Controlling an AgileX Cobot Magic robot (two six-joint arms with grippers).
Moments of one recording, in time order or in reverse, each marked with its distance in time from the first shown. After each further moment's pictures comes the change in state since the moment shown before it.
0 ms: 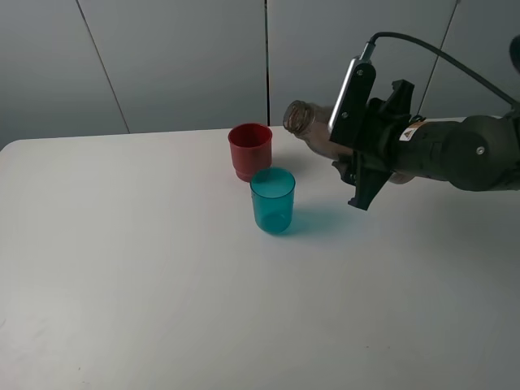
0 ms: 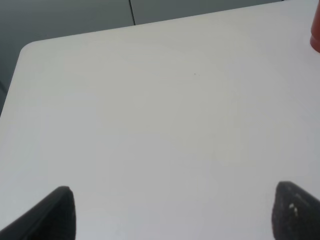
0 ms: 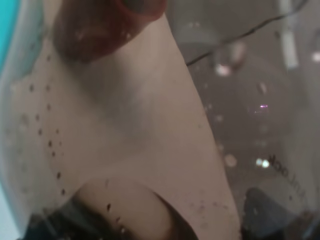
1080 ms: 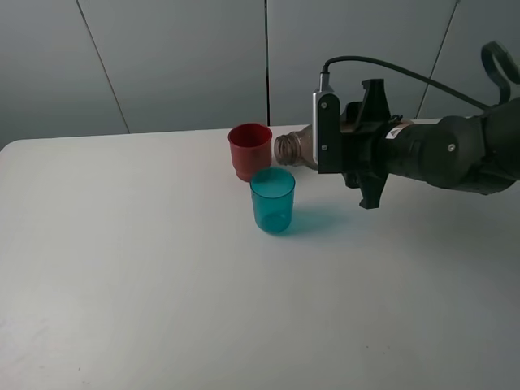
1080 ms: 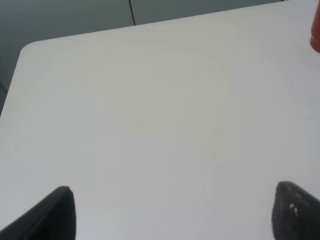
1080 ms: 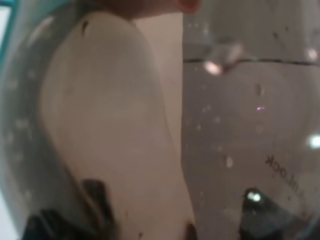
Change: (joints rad) left arm 0.000 0.000 0.000 0.000 0.000 0.000; right arm 0.030 0.071 -0.045 0.145 -0.049 -0.505
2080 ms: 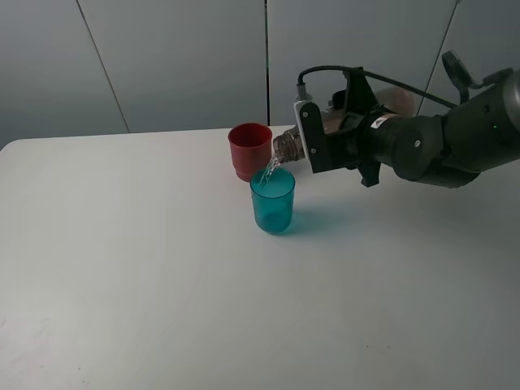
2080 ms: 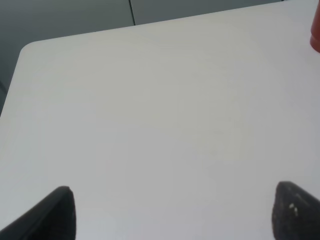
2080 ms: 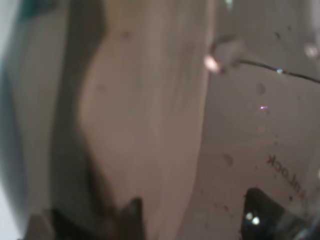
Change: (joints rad) left arm 0.000 0.000 0.000 0.000 0.000 0.000; right arm -0.004 0.111 -0.084 0.041 -0.167 -0.276
